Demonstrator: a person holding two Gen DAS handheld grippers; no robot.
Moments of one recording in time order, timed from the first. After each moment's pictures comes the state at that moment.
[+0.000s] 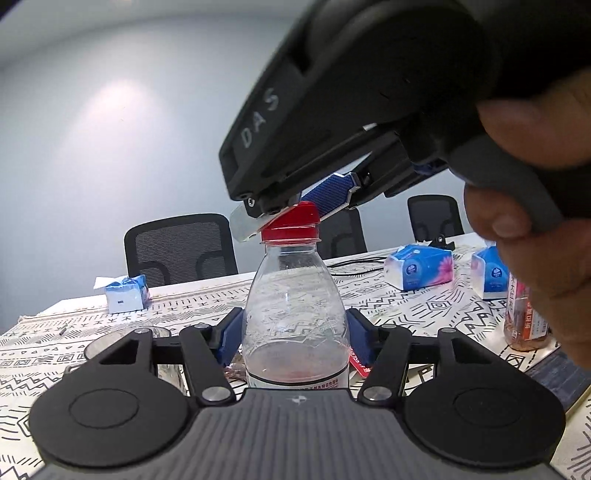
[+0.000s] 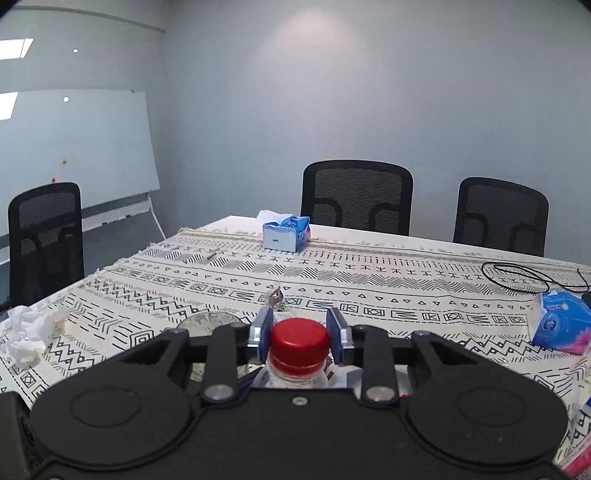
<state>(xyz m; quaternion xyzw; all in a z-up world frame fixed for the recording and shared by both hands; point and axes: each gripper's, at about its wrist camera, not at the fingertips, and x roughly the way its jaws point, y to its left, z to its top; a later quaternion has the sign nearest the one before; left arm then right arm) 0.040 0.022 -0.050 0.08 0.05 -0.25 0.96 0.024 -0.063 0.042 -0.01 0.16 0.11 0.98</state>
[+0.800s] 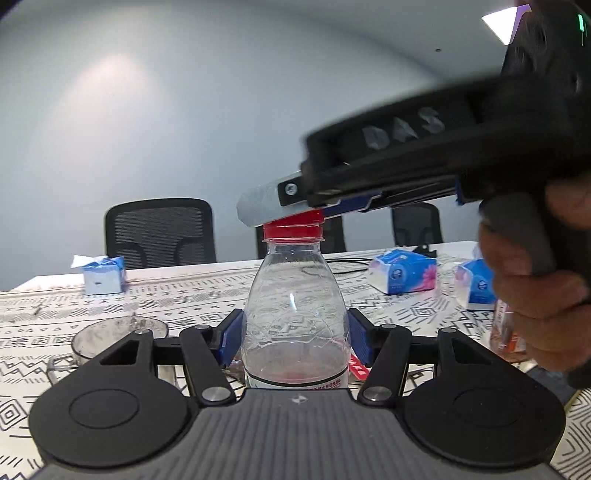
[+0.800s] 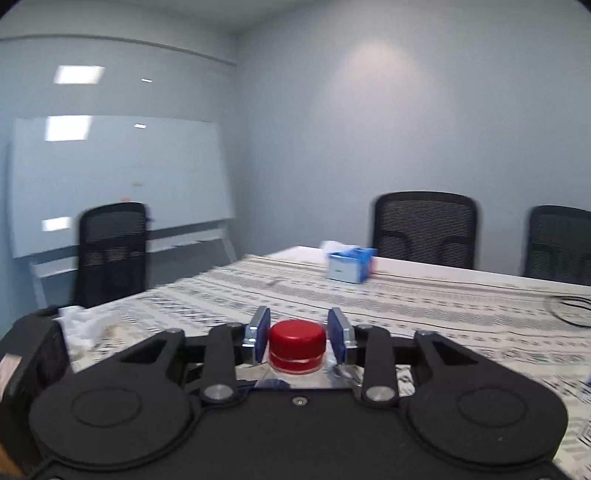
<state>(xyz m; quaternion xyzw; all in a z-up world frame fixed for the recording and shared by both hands) 0.052 0.037 -0.052 0.05 0.07 -0.28 0.96 0.034 -0.078 0.042 0.00 0.12 0.18 0.98</state>
